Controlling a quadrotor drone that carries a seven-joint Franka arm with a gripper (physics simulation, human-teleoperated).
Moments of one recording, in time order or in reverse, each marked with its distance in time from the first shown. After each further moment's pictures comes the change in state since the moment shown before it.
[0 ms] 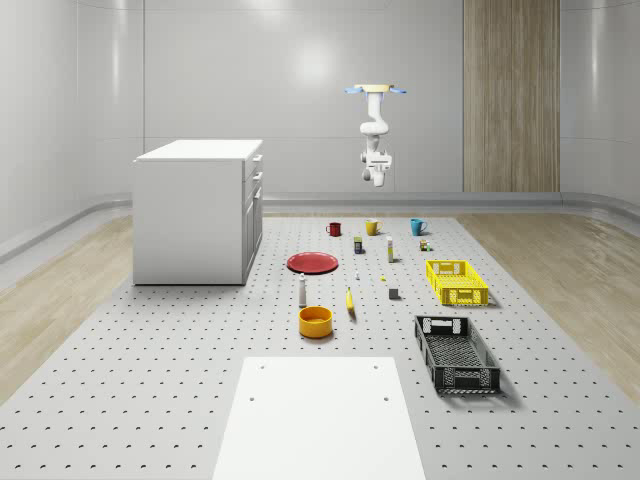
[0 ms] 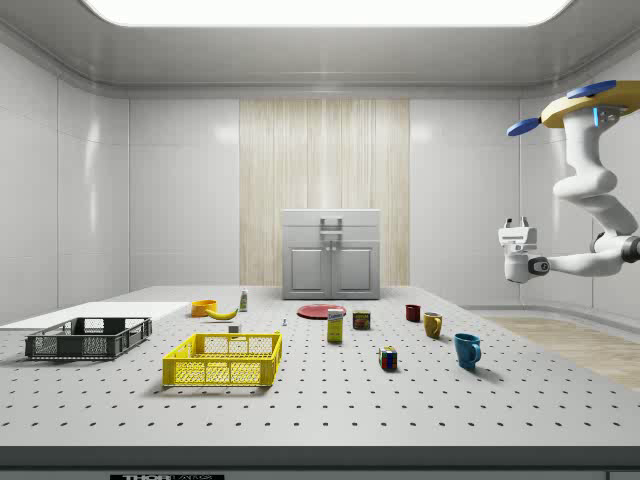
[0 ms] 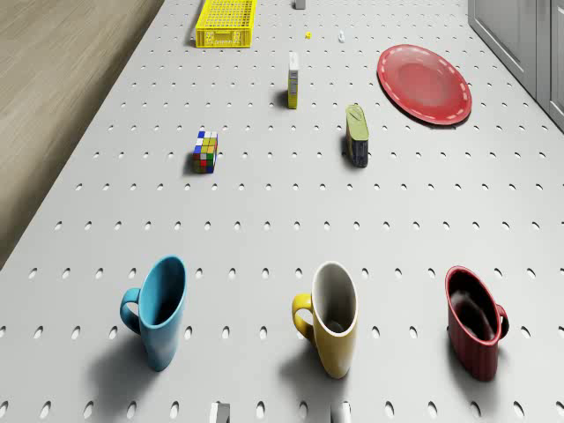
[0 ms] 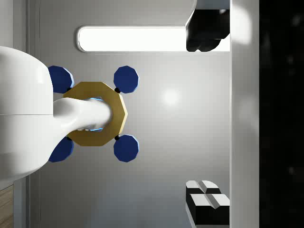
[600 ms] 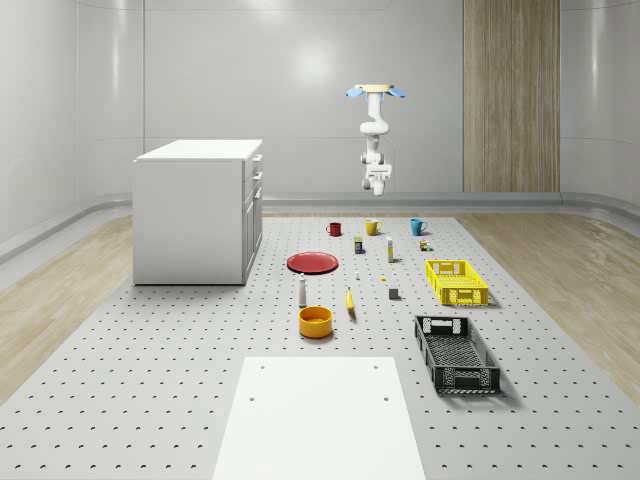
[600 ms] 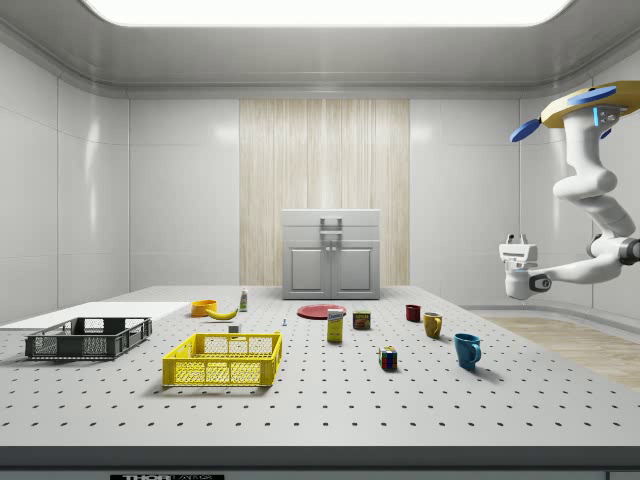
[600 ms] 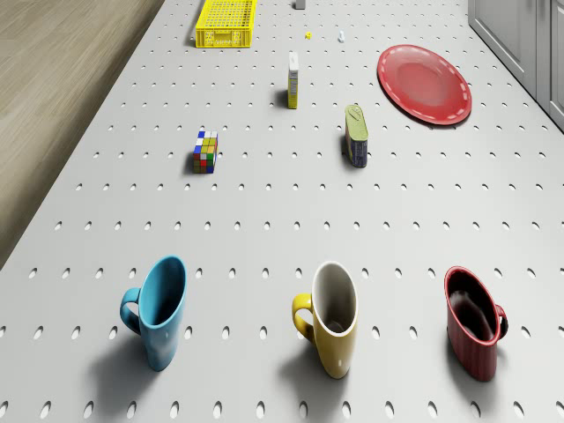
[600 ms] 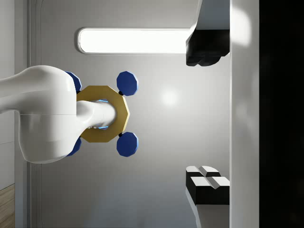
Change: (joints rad) arm -0.004 0.065 0.003 0.236 0.002 -0.162 -0.002
